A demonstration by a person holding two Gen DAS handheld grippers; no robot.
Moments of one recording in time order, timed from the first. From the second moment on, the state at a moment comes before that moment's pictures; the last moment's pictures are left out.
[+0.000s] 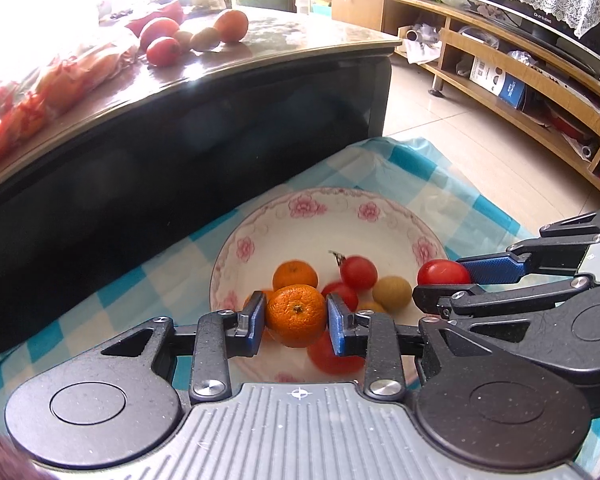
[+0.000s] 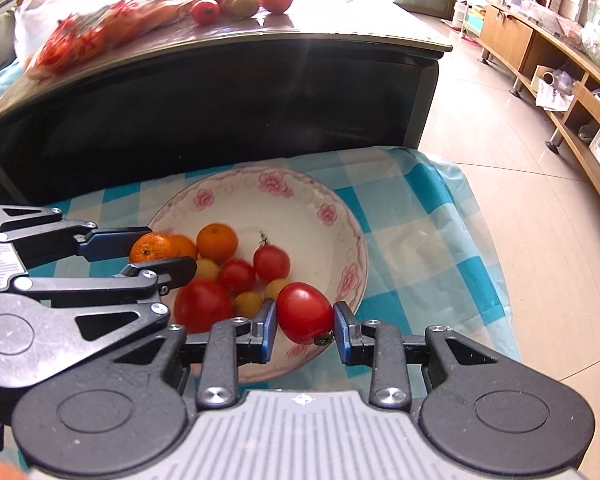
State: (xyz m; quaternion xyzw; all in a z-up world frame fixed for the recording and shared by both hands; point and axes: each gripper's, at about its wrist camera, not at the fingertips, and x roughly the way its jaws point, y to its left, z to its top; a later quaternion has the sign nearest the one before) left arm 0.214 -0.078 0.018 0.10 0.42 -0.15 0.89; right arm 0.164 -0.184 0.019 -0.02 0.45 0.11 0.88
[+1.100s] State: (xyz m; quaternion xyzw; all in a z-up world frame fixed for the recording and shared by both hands) left arm 0.242 -0.072 0.008 0.06 0.44 -0.14 0.88; right arm 0.189 -0.196 0.007 0.03 0.46 0.11 0.88
